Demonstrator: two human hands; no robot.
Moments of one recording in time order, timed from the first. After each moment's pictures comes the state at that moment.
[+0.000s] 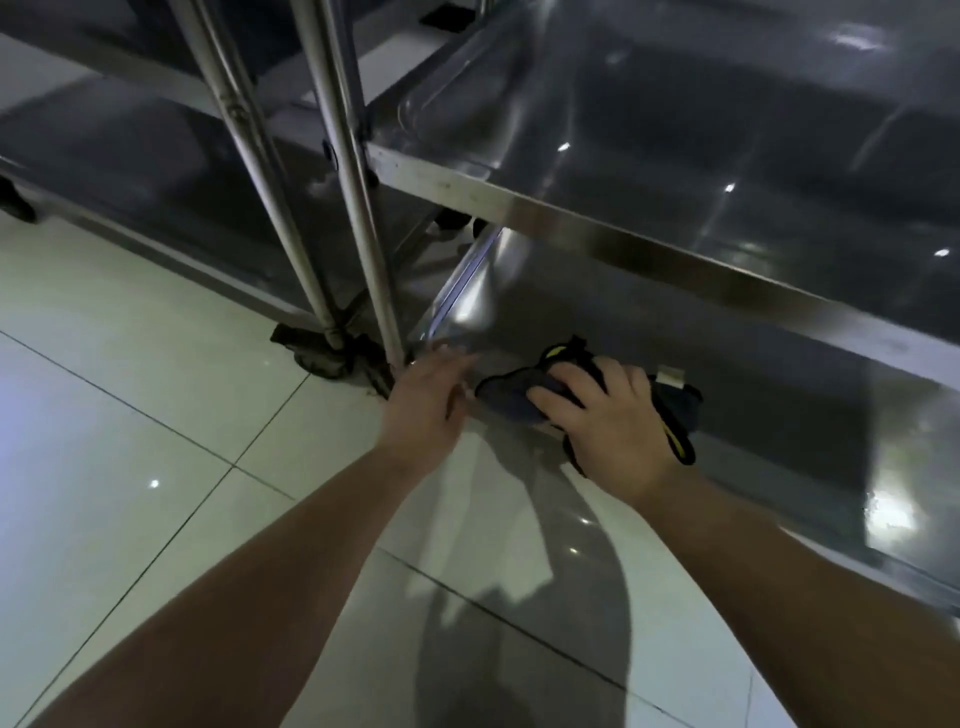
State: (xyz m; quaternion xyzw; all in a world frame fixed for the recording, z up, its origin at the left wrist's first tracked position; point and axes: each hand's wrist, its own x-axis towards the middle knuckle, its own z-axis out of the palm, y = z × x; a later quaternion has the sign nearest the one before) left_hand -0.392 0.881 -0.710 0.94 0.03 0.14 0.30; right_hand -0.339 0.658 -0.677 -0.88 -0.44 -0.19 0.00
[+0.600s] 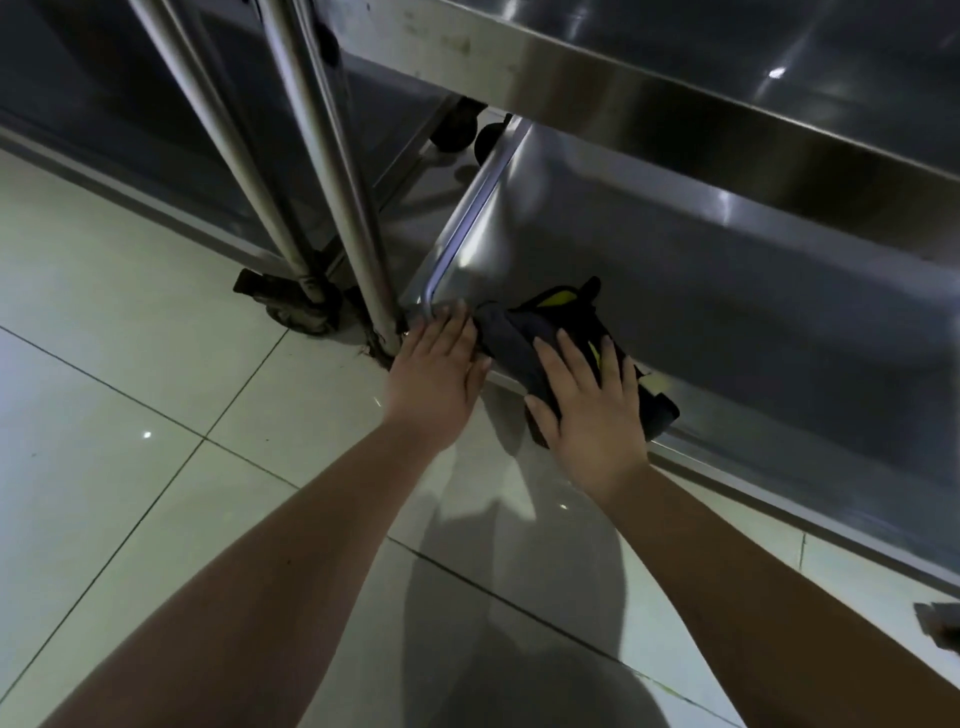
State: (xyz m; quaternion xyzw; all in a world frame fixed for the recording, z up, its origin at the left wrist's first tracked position) left_hand -0.357 0.895 -0.800 0.99 0.03 0.04 0.10; right_hand -0.337 0.703 -0.774 -0.97 -0.24 0.06 0.03
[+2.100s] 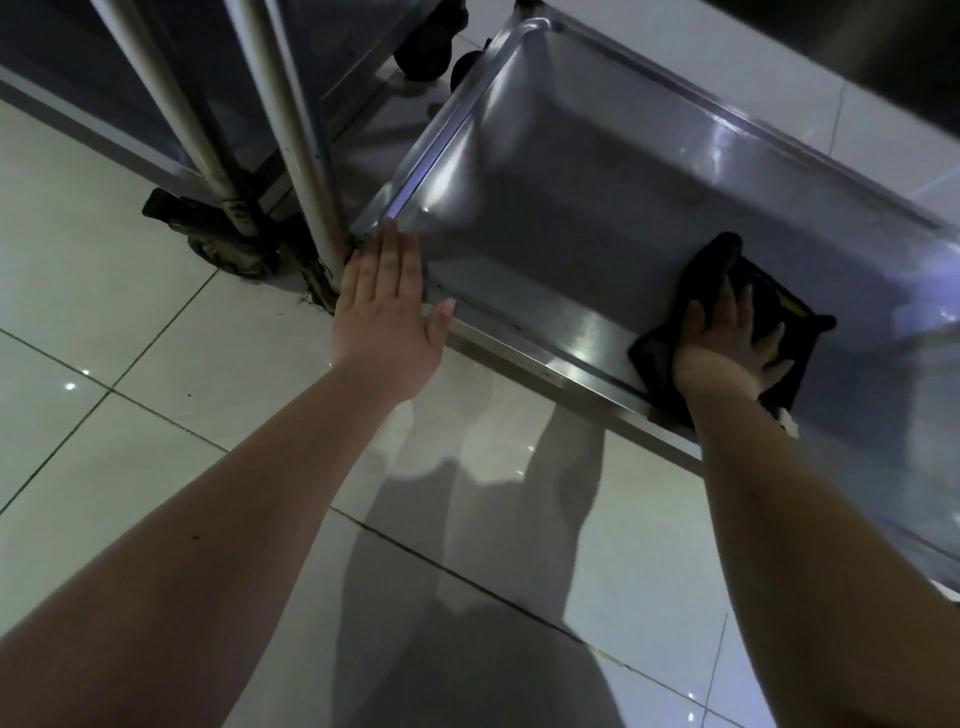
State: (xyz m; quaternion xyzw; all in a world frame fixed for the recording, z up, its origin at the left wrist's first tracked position) left_hand -0.349 0.885 -0.804 0.99 0.14 0.03 0.08; right_hand -0.238 0.598 -0.780 -0.97 0.18 0.10 0.11
